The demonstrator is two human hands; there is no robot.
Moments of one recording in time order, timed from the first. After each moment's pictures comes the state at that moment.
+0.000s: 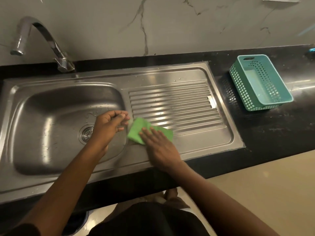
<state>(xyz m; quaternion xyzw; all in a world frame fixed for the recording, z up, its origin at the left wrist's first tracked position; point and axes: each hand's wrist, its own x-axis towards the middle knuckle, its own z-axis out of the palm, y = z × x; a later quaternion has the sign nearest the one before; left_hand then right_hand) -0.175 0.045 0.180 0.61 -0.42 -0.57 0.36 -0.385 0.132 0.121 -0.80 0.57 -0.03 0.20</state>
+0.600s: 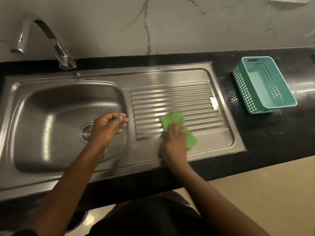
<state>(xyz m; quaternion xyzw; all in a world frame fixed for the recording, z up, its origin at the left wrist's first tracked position) -0.168 0.051 0.178 0.63 -0.40 -0.56 0.35 -0.396 0.122 0.122 -0.59 0.78 -0.05 0.22</state>
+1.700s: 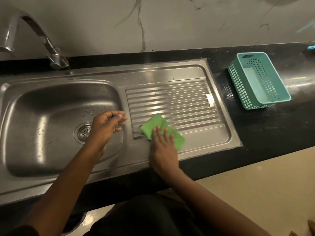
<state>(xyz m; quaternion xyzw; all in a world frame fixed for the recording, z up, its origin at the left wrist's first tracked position) -0.178 0.045 0.181 0.62 -0.40 -0.58 0.35 -0.370 0.140 0.119 -0.66 0.72 -0.02 0.22</state>
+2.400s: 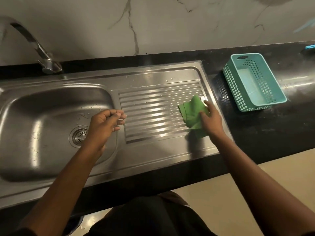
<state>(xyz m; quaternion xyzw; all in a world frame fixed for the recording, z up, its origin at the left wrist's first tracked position) -0.207 0.036 0.188 0.61 -0.42 -0.56 0.37 -0.572 0.063 0.160 -0.40 0.80 -0.32 0.31</state>
